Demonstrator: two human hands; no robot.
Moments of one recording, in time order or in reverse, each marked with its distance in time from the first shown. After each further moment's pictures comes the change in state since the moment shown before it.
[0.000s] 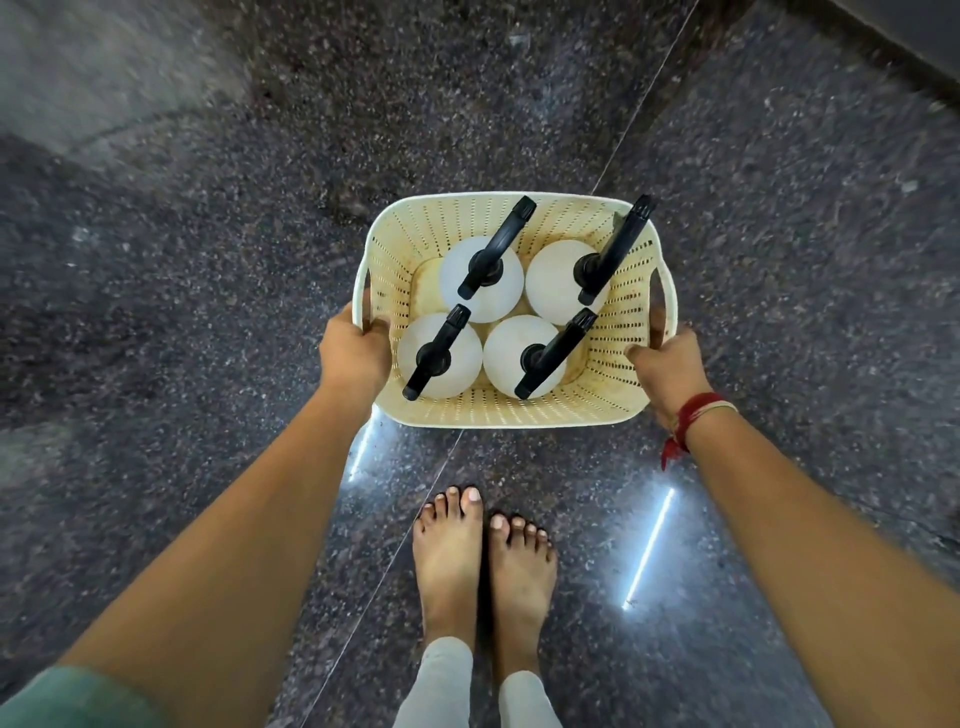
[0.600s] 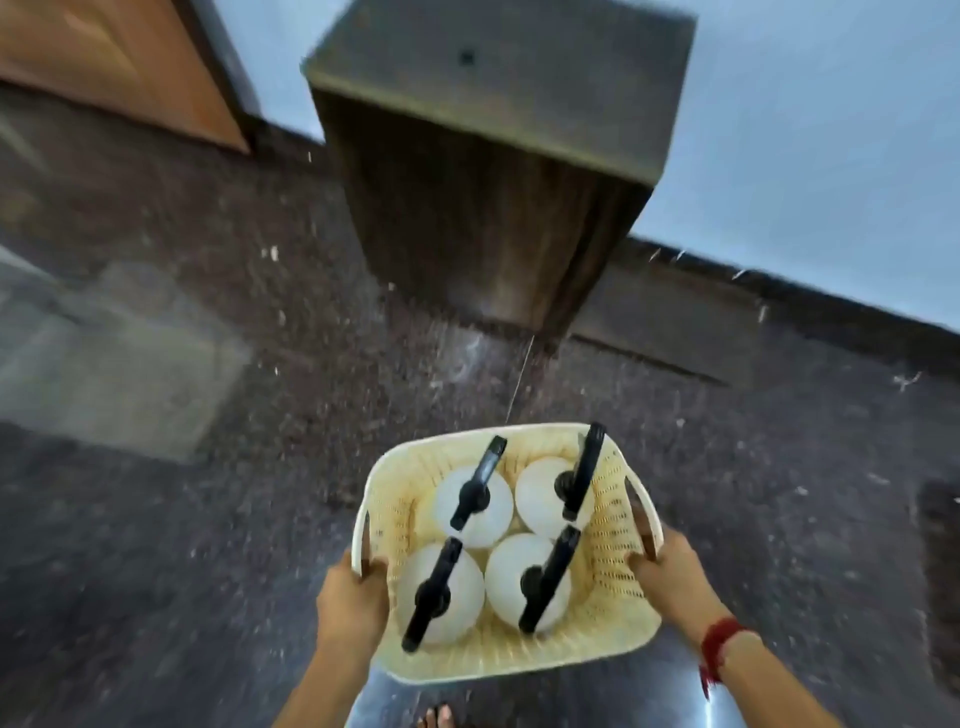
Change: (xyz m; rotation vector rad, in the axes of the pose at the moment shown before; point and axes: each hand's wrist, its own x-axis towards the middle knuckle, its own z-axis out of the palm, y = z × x) left_hand -0.158 0.183 -0.067 0.099 -0.009 -0.021; right_hand -0.147 -0.150 -0.188 -0.091 0.026 -0.036
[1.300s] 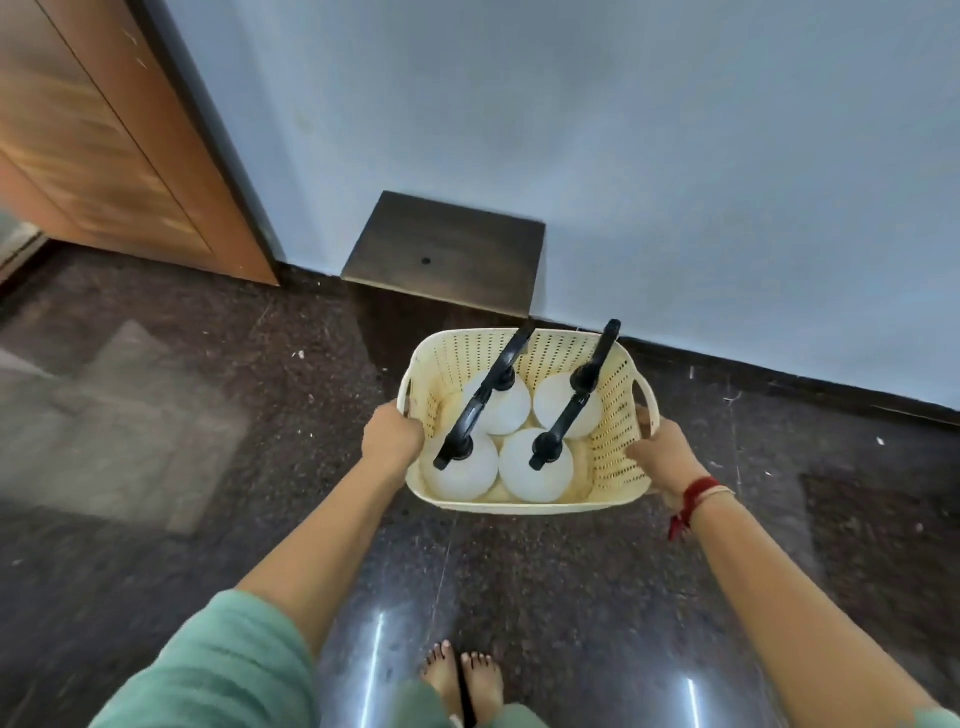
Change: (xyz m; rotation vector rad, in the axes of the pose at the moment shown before) left_hand -0.281 0.247 -0.182 0.132 -0.093 0.423; right_hand -0.277 -0.180 -0.239 0.257 0.144 -0.091
